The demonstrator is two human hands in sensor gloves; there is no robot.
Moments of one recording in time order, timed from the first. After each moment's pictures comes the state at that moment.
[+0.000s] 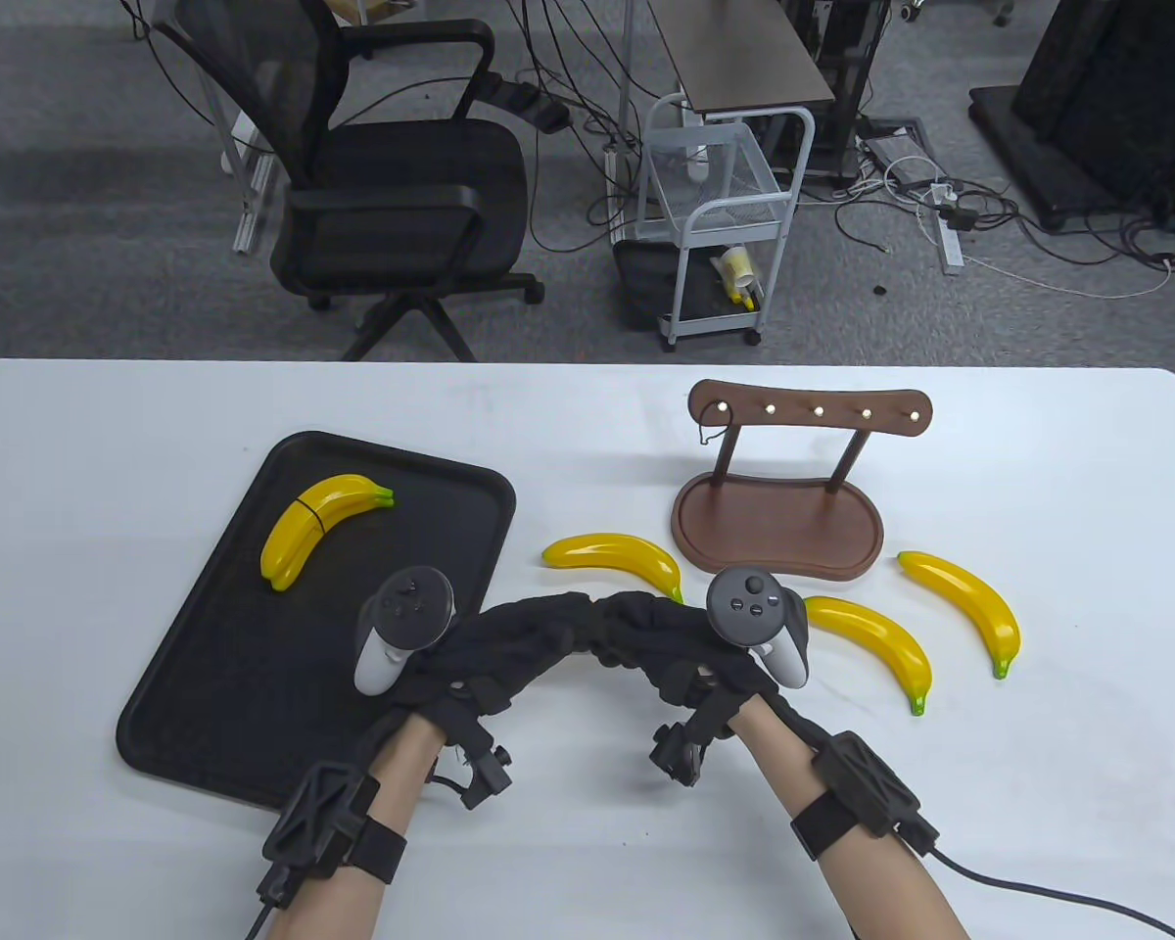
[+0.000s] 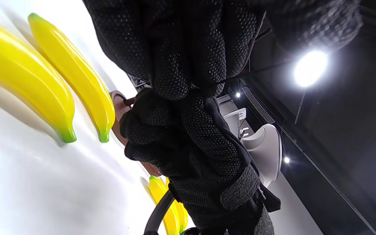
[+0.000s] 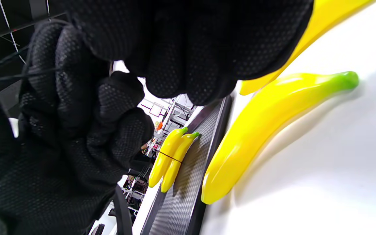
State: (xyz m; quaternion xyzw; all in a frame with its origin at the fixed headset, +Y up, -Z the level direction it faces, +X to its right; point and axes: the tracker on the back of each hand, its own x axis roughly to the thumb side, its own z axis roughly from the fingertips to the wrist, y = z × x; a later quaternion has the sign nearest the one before) left_hand -0.141 -0.737 -0.308 -0.14 -0.27 0.55 0.78; right_hand 0.104 -0.750 -0.330 0.22 0.12 0.83 0.50
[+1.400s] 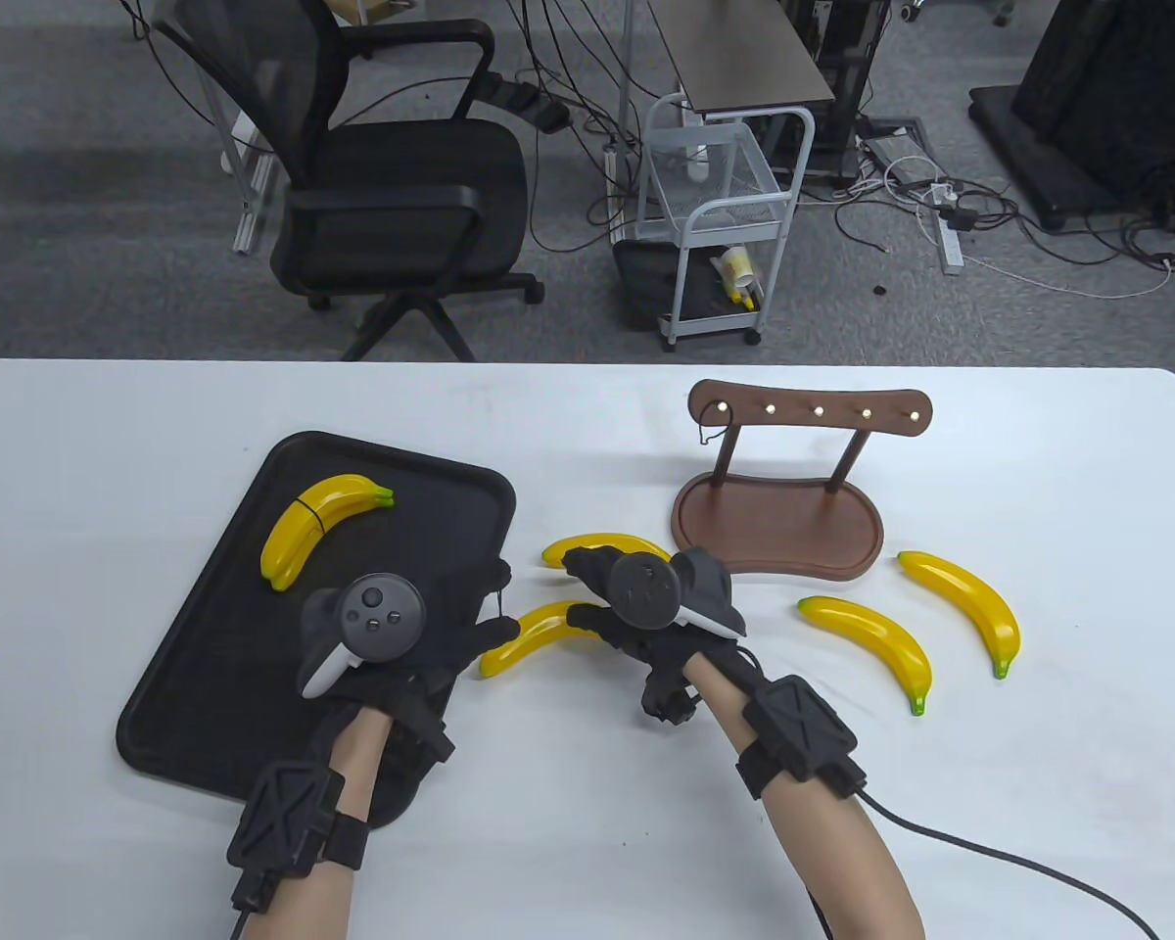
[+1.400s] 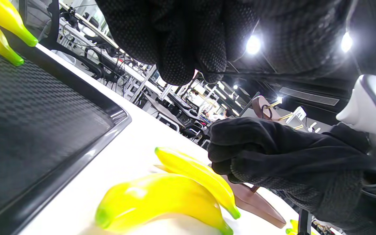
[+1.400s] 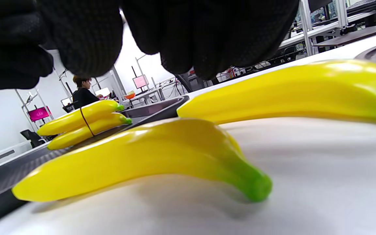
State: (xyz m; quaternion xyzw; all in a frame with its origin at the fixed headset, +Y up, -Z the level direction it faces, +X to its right) left_hand -0.197 -0.738 -0.313 -0.03 -0.17 0.32 0.93; right_hand 0.051 -0.763 -0.372 0.28 0.02 0.95 0.16
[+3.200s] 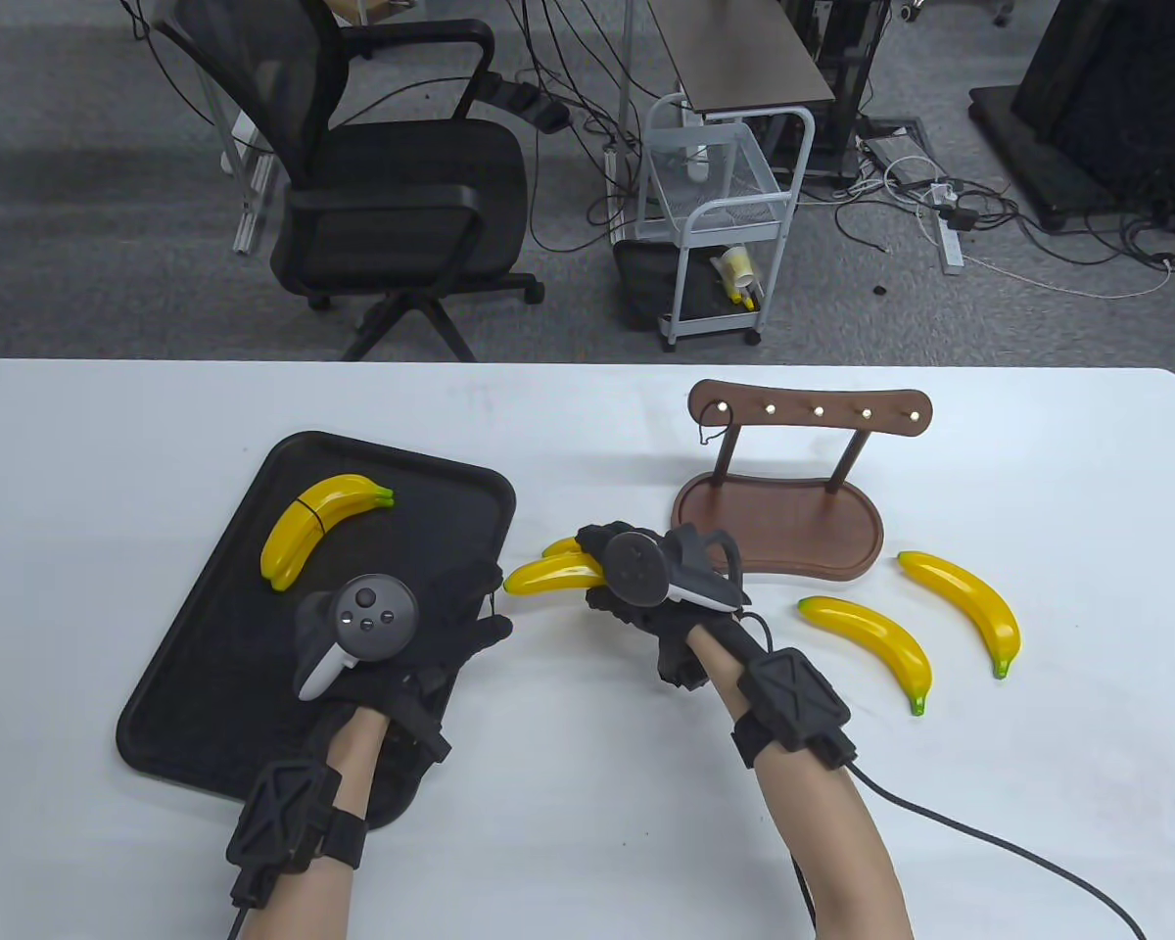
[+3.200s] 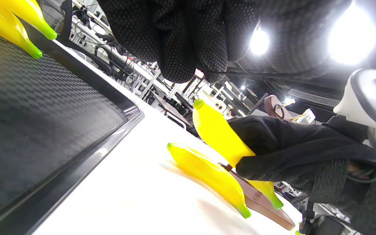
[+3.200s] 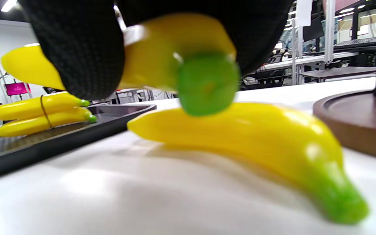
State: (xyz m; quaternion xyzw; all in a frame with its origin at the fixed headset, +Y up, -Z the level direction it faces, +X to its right) left_hand -0.204 -0.751 -0.316 -0.04 -0.15 0.33 0.93; right_hand 0.064 -0.752 -0.402 0.26 -0.01 0.96 0.08
